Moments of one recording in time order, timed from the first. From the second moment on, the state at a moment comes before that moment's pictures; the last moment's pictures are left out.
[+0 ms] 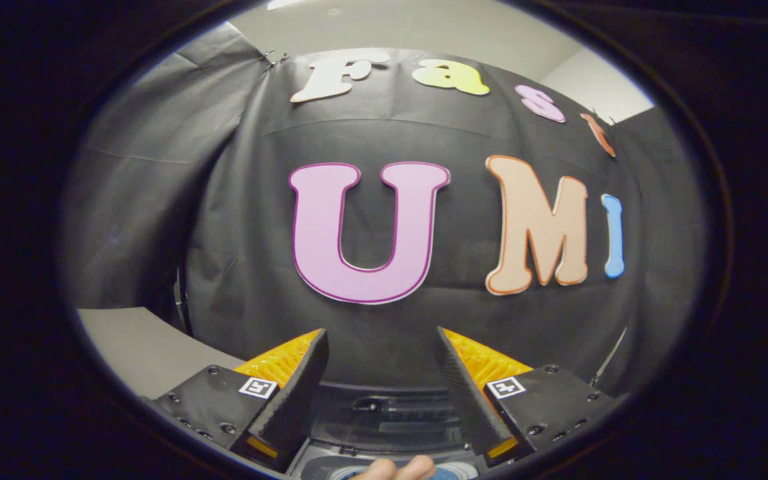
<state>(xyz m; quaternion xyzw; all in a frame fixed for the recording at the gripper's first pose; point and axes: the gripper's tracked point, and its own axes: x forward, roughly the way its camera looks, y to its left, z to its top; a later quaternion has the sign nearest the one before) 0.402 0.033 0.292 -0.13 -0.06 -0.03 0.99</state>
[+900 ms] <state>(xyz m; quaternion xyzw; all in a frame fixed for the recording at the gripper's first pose) 0.480 -0.031 0.186 -0.07 0.10 -0.06 0.99</state>
